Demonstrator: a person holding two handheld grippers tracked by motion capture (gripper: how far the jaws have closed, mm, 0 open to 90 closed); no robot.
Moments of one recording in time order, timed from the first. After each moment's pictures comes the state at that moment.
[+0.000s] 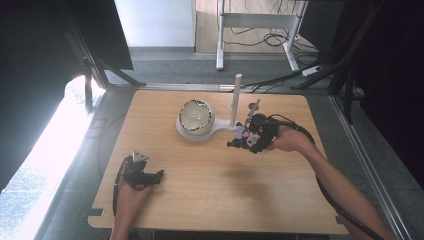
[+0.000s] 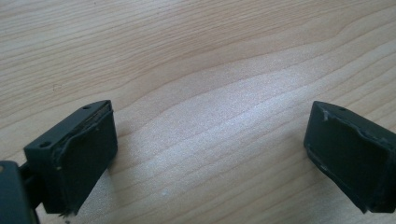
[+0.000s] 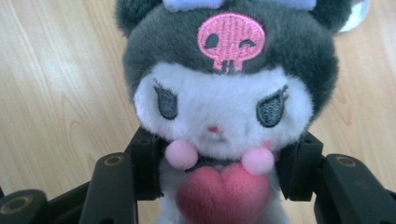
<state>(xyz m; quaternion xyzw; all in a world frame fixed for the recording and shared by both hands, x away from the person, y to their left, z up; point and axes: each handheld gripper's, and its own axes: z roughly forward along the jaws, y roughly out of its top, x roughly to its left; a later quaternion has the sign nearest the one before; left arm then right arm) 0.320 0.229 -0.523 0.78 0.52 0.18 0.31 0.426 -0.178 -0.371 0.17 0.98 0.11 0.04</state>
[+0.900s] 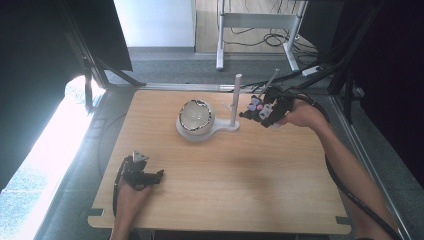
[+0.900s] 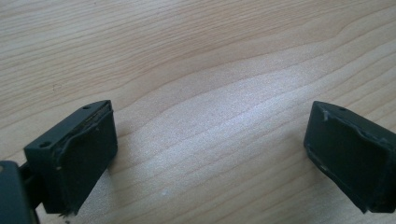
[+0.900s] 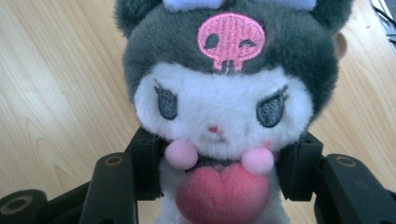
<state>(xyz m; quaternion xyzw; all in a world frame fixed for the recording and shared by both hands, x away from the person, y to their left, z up) 0.320 0.229 -0.523 0.78 0.52 0.18 0.30 0.474 -0.214 -0.314 0.24 0.96 0.13 0.08</state>
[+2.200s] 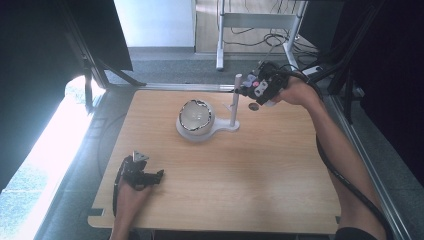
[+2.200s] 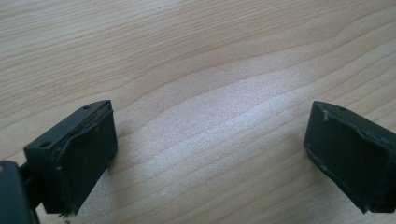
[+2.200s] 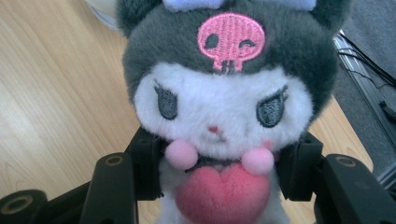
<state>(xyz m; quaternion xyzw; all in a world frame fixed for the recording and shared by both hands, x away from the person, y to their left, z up) 0.320 0.229 -0.523 0.78 0.52 0.18 0.30 0.510 -0.192 -0.270 0.26 0.95 0.14 0.13</state>
